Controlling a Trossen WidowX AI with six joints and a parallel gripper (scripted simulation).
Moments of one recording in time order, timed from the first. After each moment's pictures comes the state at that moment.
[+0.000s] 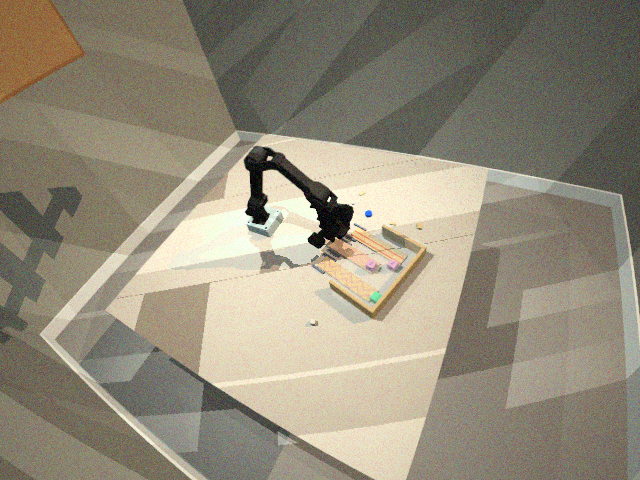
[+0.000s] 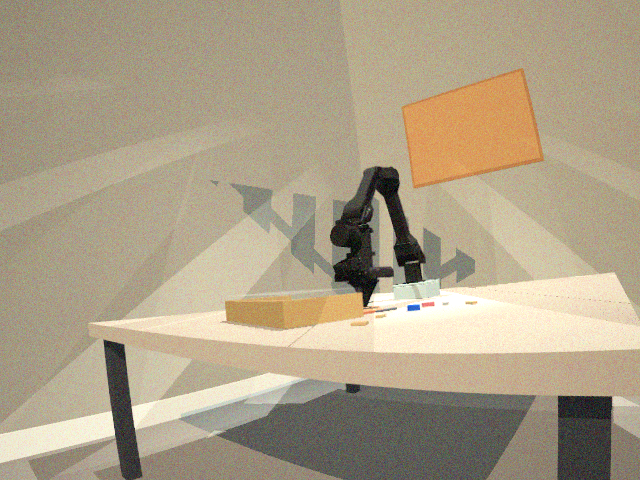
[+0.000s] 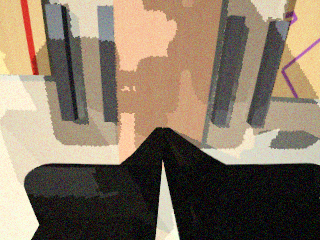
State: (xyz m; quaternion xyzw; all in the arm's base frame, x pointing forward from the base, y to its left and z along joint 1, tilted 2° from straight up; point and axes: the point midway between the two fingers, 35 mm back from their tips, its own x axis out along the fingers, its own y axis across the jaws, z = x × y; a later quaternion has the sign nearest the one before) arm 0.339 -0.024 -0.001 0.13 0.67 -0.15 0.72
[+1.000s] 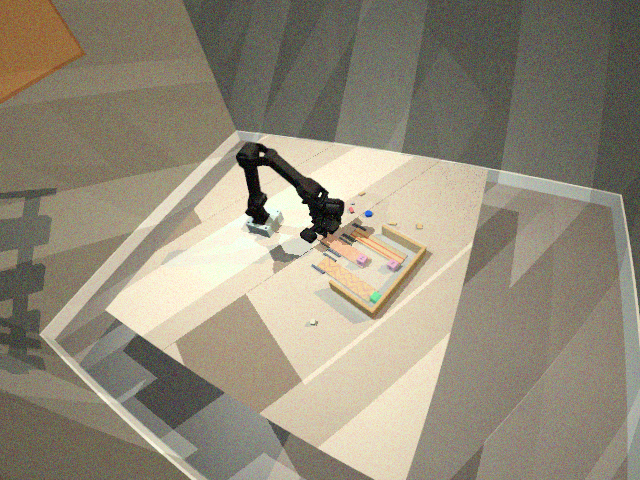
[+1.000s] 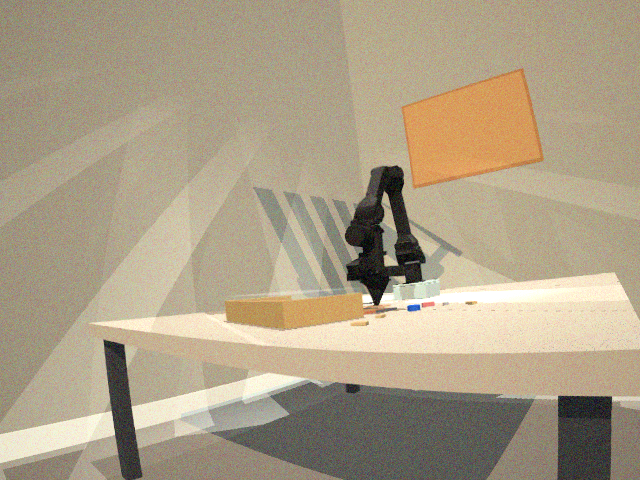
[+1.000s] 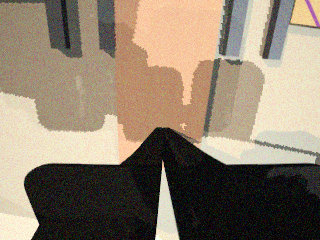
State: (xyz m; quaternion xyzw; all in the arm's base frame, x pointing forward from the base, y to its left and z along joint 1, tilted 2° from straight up) arm 0.300 -0.007 -0.003 0.14 0.67 -0.15 0.72
